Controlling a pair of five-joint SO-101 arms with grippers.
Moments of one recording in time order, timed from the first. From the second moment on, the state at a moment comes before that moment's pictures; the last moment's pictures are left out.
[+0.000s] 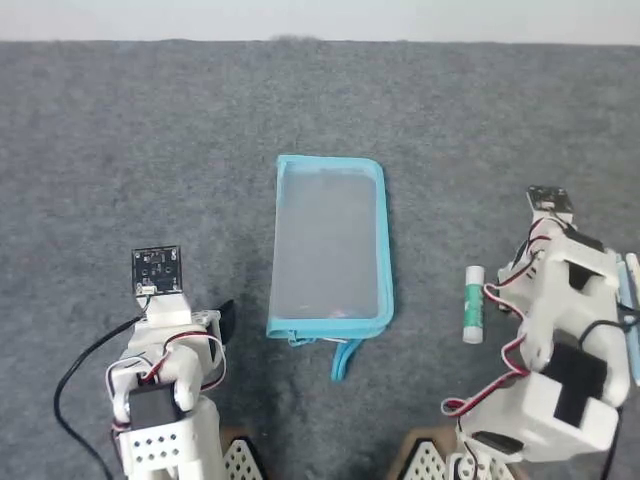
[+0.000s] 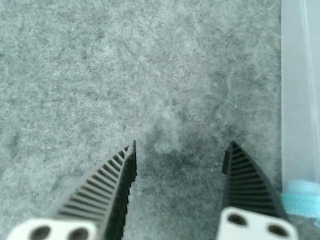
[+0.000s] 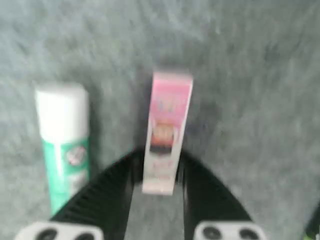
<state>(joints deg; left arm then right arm) -17.5 -102.7 96.9 71.7 1.6 21.9 1.6 37.5 57.1 20.2</state>
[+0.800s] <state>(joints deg) -17.5 -102.7 96.9 71.7 1.6 40.1 7.3 18.8 68.3 40.2</state>
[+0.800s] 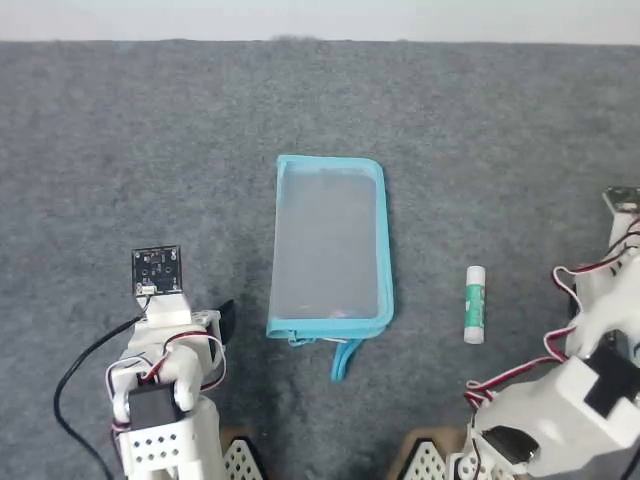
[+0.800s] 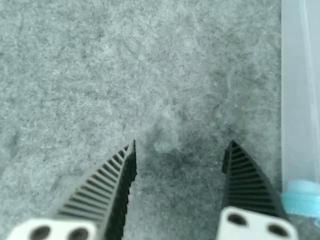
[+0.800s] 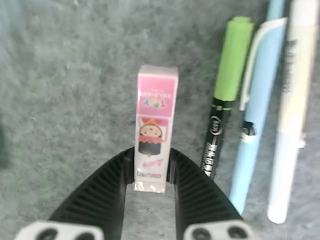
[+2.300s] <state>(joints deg) -17.5 -102.7 96.9 71.7 1.6 9.7 5.1 32.7 61.7 14.9</state>
